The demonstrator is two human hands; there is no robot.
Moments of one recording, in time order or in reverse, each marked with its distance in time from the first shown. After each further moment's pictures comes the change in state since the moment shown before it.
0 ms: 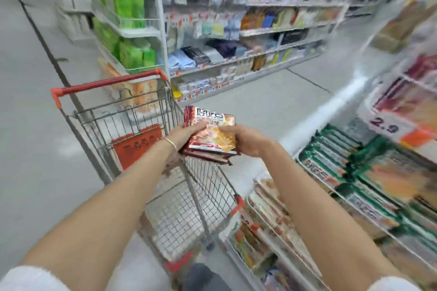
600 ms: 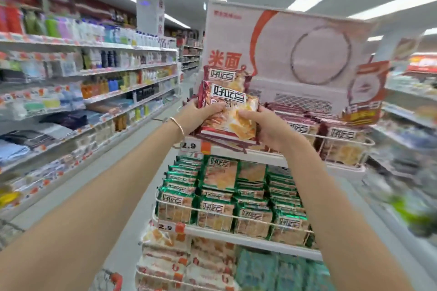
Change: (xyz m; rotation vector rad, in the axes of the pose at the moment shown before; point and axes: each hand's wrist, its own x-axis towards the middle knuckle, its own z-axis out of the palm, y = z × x) left_hand -0.164 0.169 0.371 0.452 -0.635 0.771; right_hand -0.429 -0.047 -0.172 0.059 0.862 -0.527
